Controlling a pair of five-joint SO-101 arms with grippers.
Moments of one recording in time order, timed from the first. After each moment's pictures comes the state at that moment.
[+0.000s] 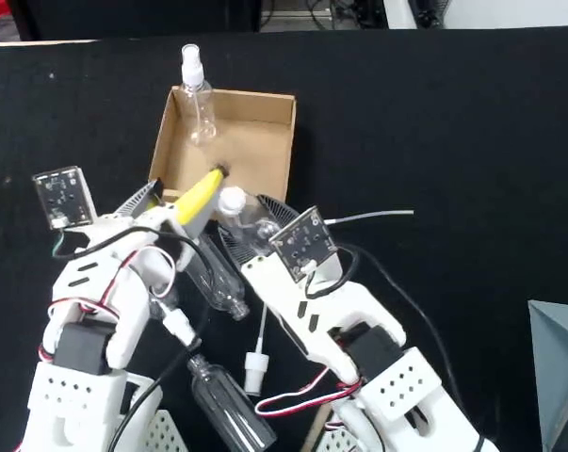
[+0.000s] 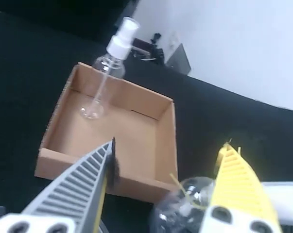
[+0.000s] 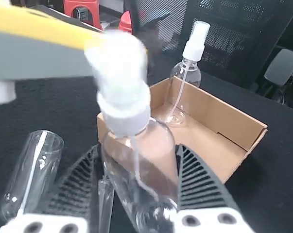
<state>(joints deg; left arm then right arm) 8.1 -77.8 65.5 37.9 23.2 -35.4 -73.7 78.7 21.4 5.8</state>
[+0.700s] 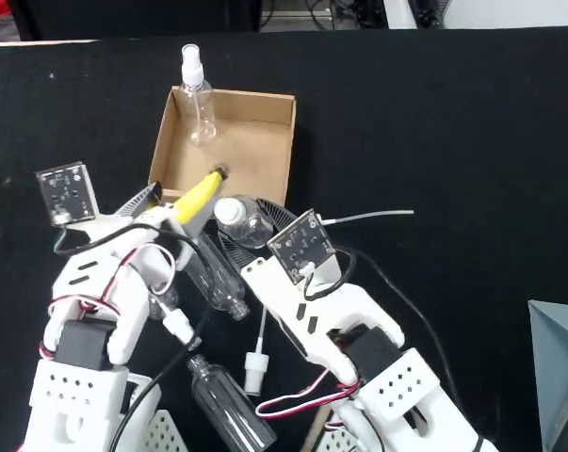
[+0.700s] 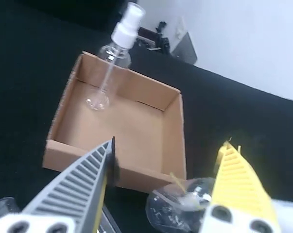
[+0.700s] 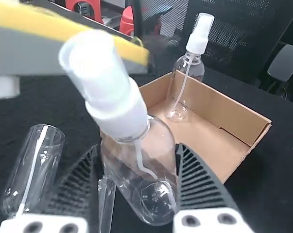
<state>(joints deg) 5.6 -77.1 65.6 38.2 22.9 -35.4 -73.8 80.4 21.3 5.8</state>
